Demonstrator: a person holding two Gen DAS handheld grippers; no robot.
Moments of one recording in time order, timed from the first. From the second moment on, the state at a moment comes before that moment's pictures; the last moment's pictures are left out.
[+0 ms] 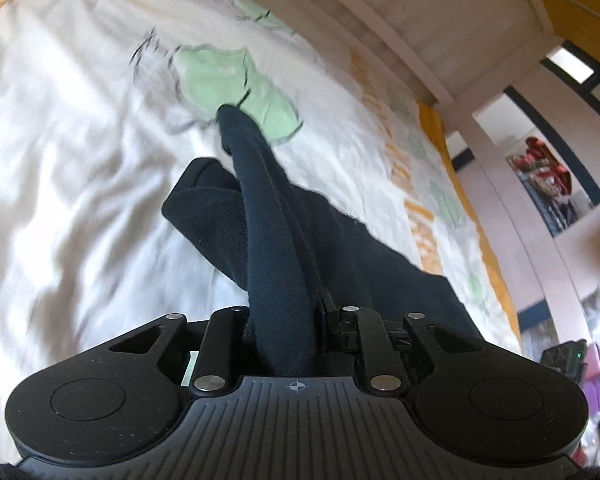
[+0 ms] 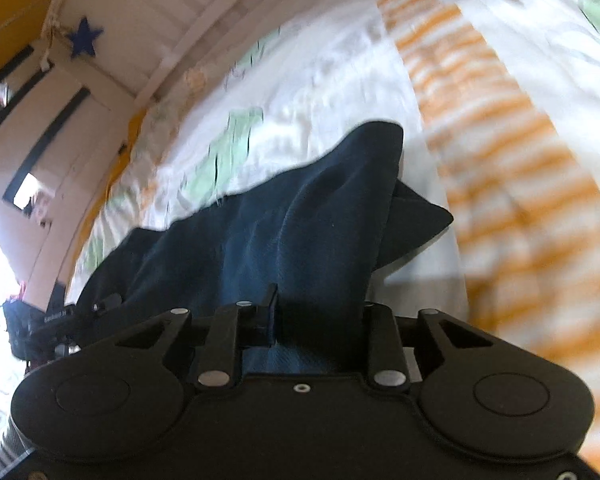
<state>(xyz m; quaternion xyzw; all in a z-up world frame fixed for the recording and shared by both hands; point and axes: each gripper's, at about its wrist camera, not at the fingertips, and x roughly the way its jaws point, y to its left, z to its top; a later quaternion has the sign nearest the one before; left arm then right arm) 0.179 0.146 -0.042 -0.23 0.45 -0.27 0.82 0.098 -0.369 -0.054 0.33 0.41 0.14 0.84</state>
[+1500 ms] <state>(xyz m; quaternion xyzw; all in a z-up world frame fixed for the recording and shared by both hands) 0.099 -0.017 -0.054 0.02 0.35 -0.16 0.92 0.068 -0.371 -0.095 0.34 0.36 0.11 0.86</state>
